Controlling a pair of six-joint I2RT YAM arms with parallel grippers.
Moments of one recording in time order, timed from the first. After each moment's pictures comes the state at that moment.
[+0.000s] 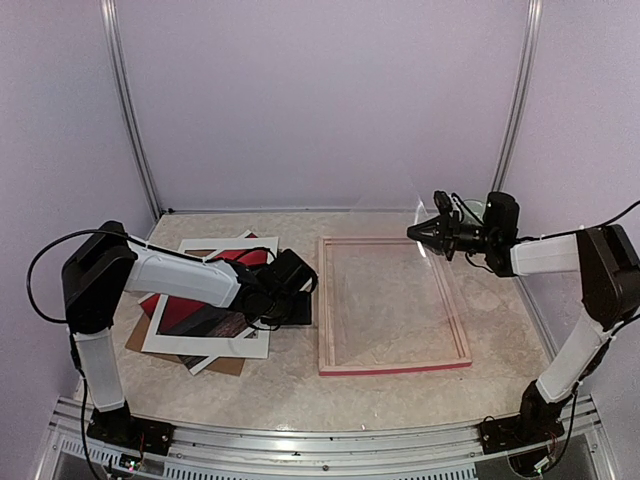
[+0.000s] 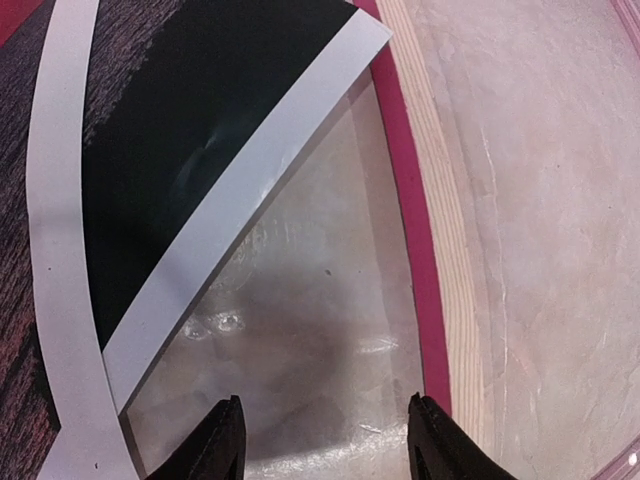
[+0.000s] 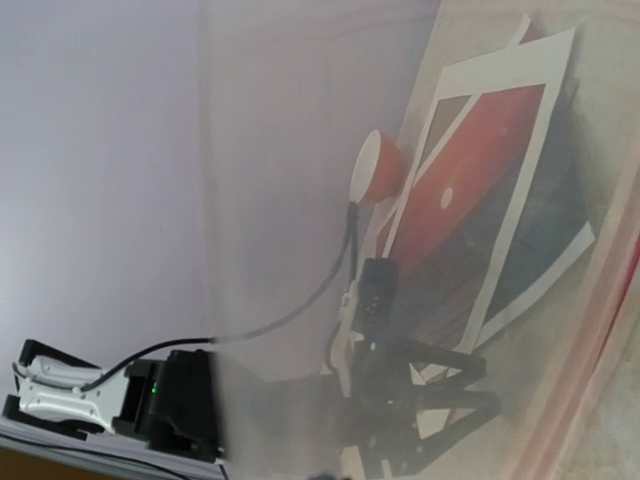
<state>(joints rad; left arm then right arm) -0.92 1.92 1.18 -0.26 -0.26 -0.78 0.18 1.66 0.88 0.66 -1.15 1.06</state>
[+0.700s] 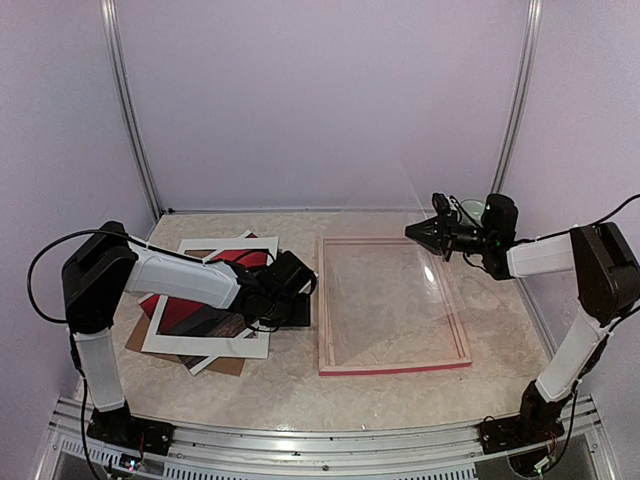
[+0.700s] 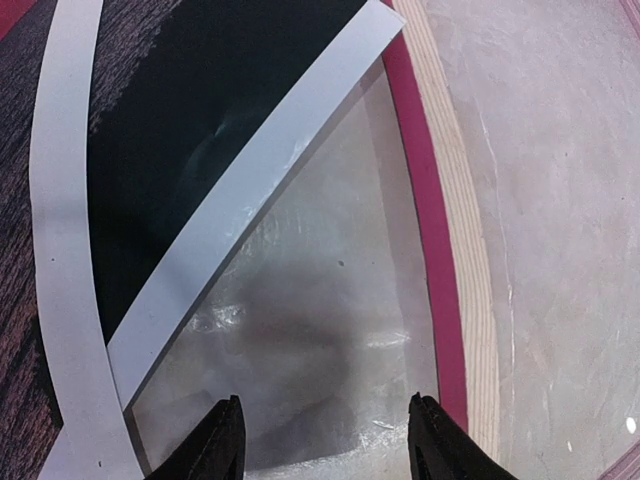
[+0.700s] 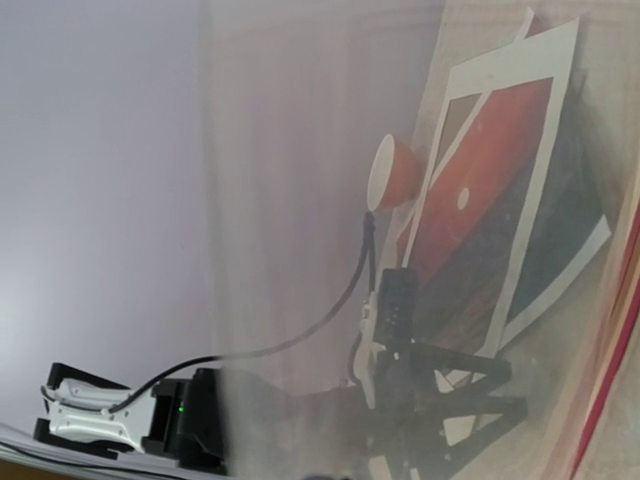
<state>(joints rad) -0.92 1.92 1.17 -0.26 -0.26 -0.78 0.19 1.69 0.87 0.76 -1.14 1.20</state>
